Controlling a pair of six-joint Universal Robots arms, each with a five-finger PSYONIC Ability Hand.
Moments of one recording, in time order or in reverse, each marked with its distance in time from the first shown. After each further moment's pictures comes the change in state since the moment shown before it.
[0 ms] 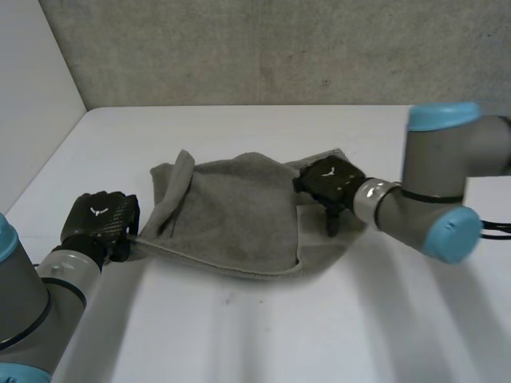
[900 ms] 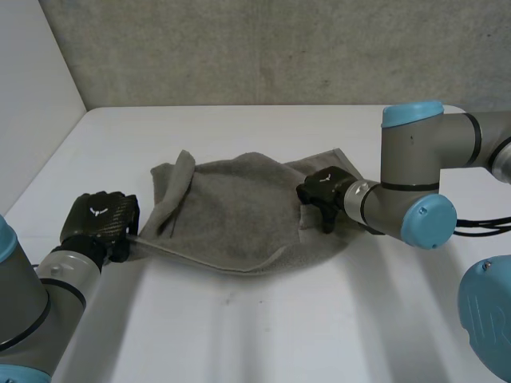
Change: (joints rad) left arm 0.000 0.005 -0.005 0.002 0.000 0.002; right arm 0.023 0.184 -0.280 0.199 0.085 0.049; left_hand 0.000 0.000 0.000 0.000 -0.001; right_hand 0.369 0.372 0.374 0.383 0.408
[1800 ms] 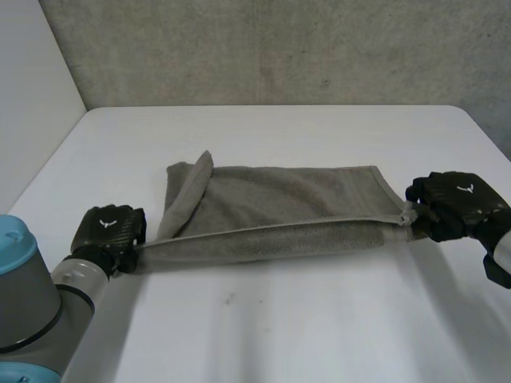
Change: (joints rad) left arm -0.003 -0.087 0.000 0.023 0.008 0.003; right arm -0.557 -0.873 1.250 -0.638 -0.385 0.260; left_hand 0.000 0.000 0.000 0.000 0.000; right_hand 0.601 0.582 0.588 0.600 0.616
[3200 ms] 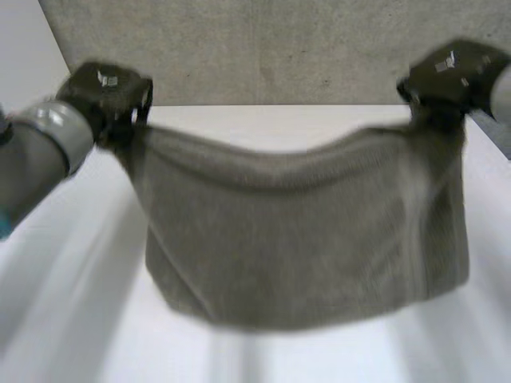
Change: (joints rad) left arm -0.056 -0.039 0.845 -0.593 0.085 0.195; right arm 0.332 0.289 -1.163 0.826 0.351 -0.553; left_hand 0.000 0.000 0.000 0.000 0.000; right_hand 0.000 0.008 0.000 0.000 0.006
